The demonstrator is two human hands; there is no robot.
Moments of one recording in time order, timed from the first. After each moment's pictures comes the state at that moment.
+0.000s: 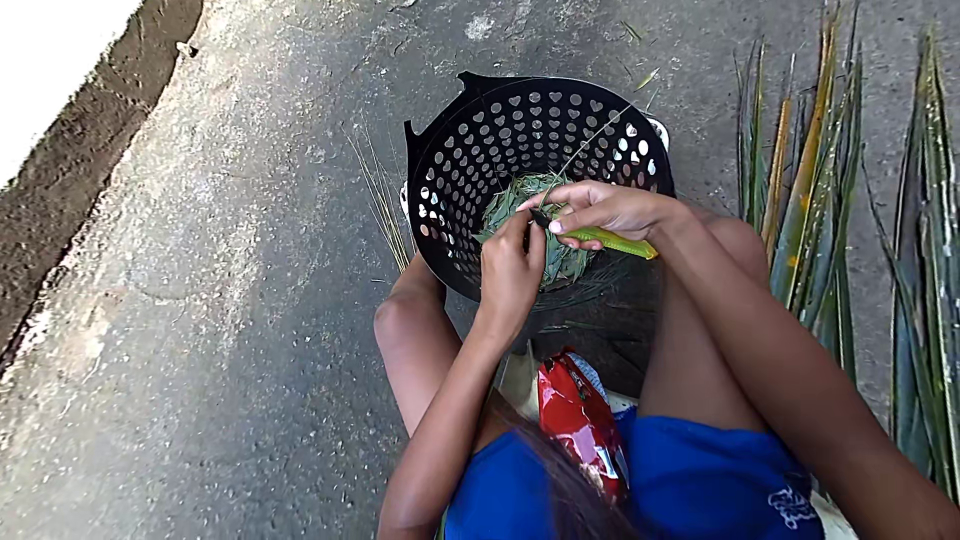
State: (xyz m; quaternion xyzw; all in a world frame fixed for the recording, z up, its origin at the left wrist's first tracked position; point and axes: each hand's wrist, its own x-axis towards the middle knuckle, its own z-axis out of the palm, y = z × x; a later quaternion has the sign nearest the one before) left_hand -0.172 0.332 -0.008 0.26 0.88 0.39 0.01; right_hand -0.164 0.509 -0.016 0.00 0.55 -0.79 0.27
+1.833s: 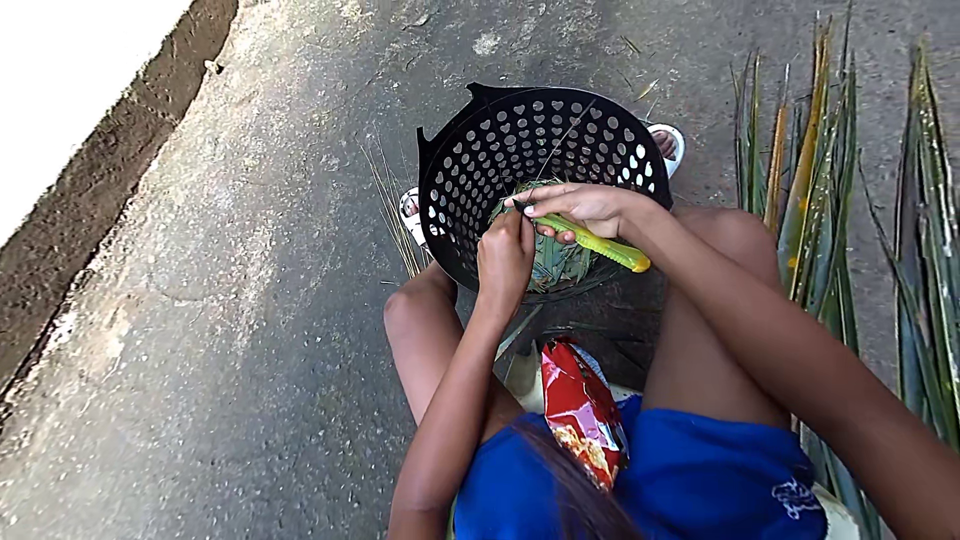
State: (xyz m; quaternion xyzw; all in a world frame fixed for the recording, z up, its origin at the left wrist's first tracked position) left_hand -0.181 0.327 -0.020 0.28 0.91 0.31 -0.04; right_hand -0.181 0.485 -0.002 0.14 0.55 -0.76 0.30
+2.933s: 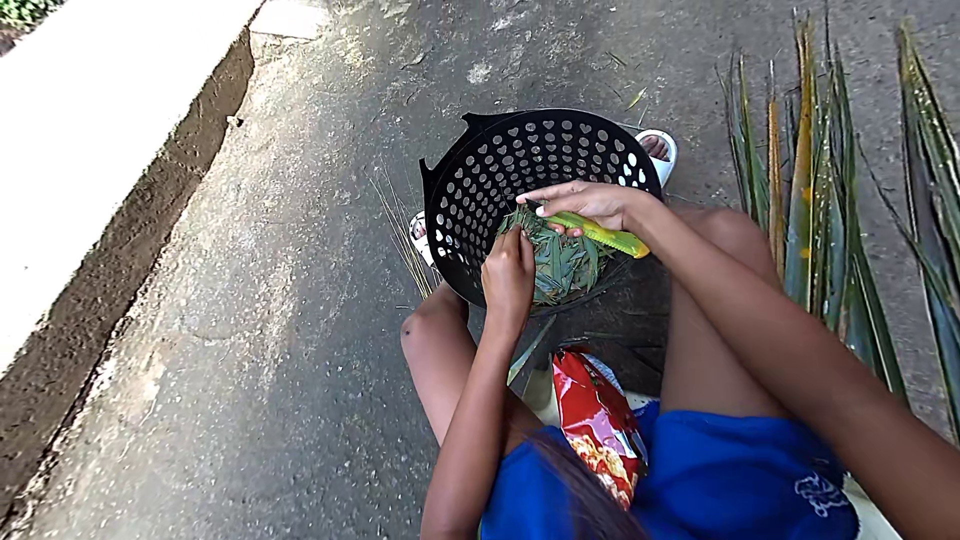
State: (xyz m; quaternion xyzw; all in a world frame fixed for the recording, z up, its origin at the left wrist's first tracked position) left_hand -0.178 0.326 -0.022 0.26 0.91 0.31 -0.03; right_hand -0.183 0.503 -0.007 0.14 0.59 -0.75 0.25
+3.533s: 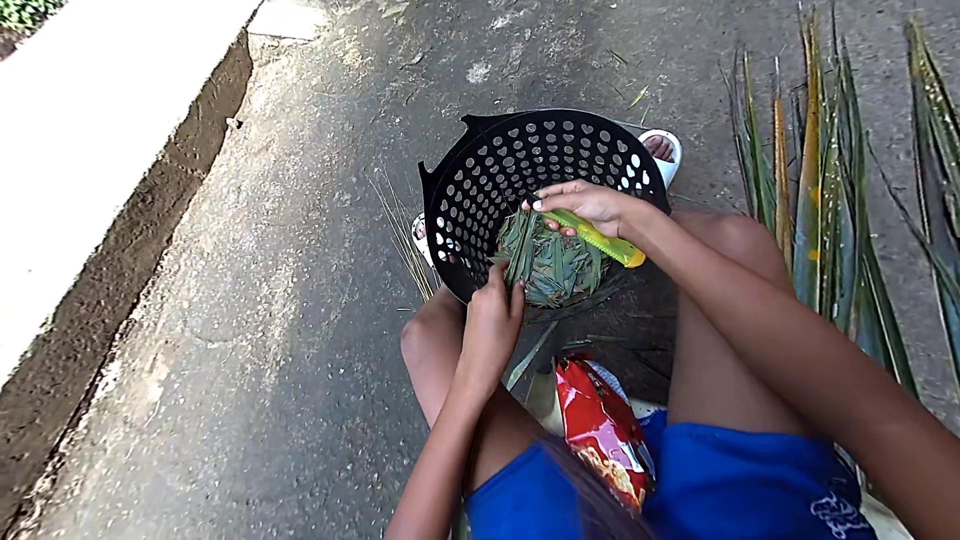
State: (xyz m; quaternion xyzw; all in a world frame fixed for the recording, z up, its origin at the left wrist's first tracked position) left_hand -0.167 0.292 0.020 0.22 0.92 0.25 0.20; right_hand -0.187 0.495 -0.011 0.18 0.57 -0.78 0.19
